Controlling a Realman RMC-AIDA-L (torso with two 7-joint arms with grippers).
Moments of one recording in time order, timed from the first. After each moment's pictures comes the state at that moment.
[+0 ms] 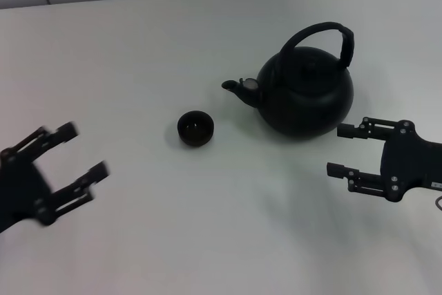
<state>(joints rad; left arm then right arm) -0.30 -2.05 0.51 0.36 1.84 1.74 -0.76 0.29 2.08 -0.48 -0.64 -2.04 -1.73 0.85</state>
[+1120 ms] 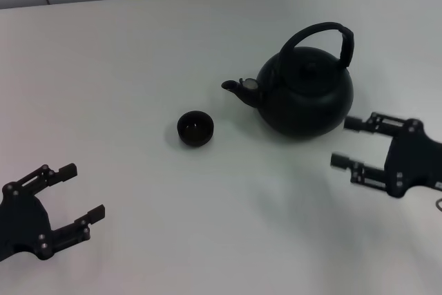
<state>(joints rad) -0.27 -2.04 0.50 0.41 2.00 1.66 -0.70 0.25 2.08 -0.47 -0.55 -1.92 -1.74 0.82</state>
